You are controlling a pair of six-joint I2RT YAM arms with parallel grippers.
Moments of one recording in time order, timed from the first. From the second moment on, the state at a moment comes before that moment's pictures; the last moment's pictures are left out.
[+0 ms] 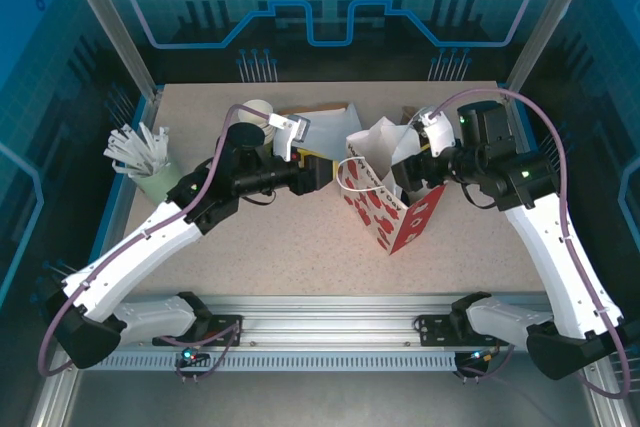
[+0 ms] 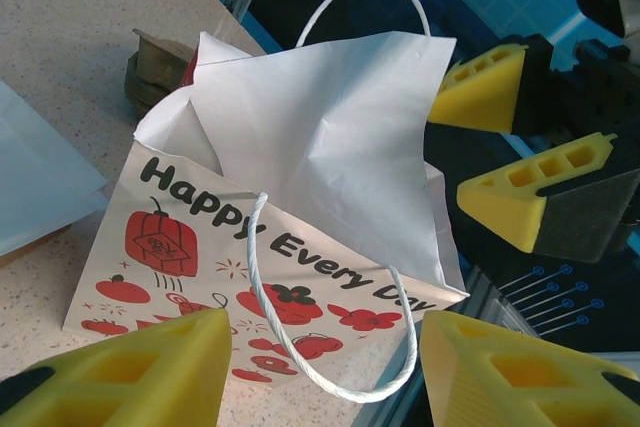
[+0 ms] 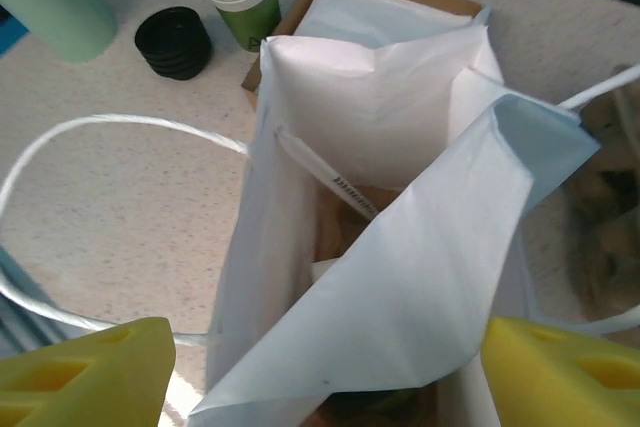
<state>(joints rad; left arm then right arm) -0.67 1.16 1.17 -0.34 0.33 -0.49 0.34 1.13 1.47 -1.10 -0.28 -0.07</state>
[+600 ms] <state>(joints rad) -0.66 1.16 1.17 -0.37 0.32 -0.48 0.37 1.22 1.39 -1.11 -0.26 0.03</state>
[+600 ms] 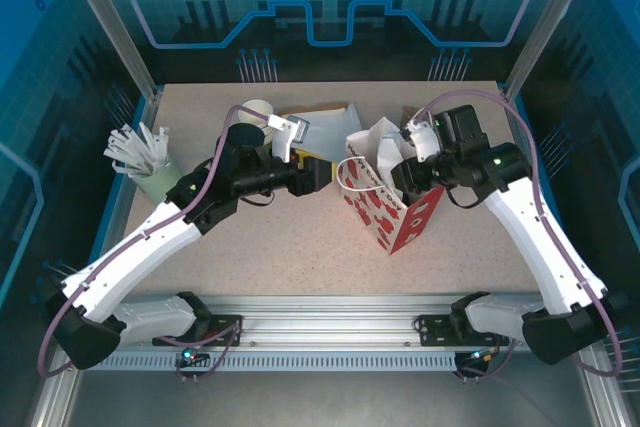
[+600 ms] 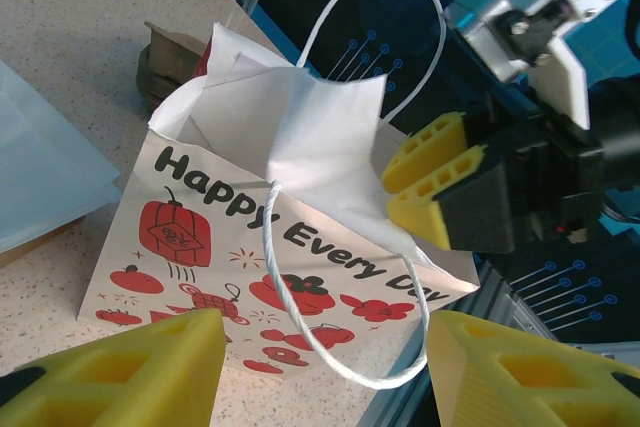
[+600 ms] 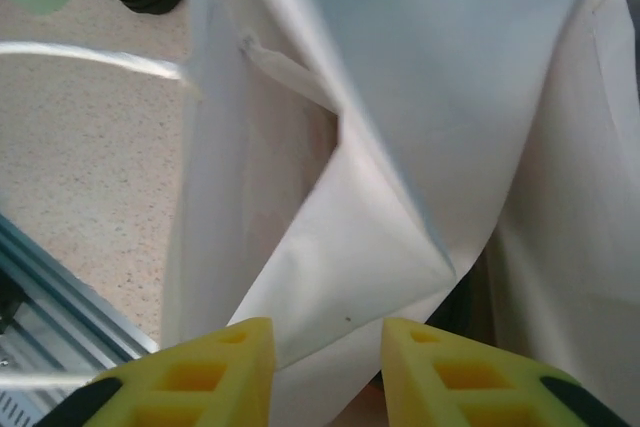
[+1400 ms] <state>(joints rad) -0.62 1.13 1.14 -0.38 0.26 -0.45 0.39 1.26 1.52 -1.07 -0.21 -0.07</state>
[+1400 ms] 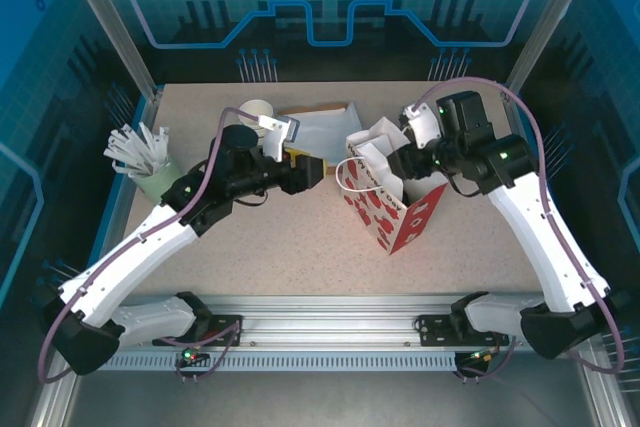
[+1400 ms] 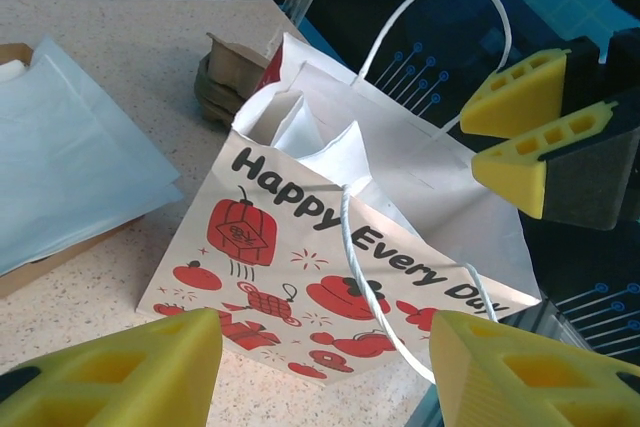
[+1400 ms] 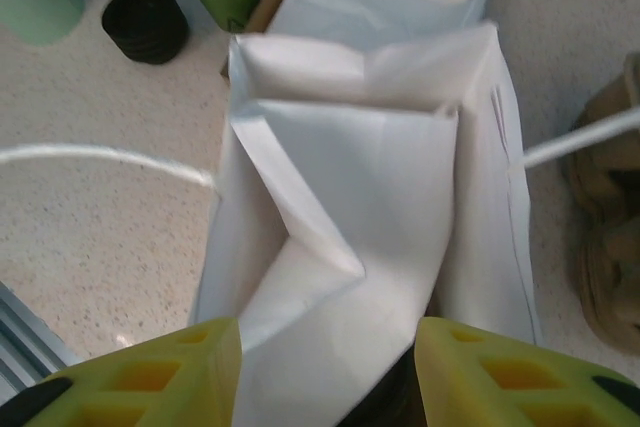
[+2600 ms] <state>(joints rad) -0.52 0.99 0.98 -0.42 0.17 -0.45 0.42 1.42 1.66 -1.09 -0.16 -0.13</state>
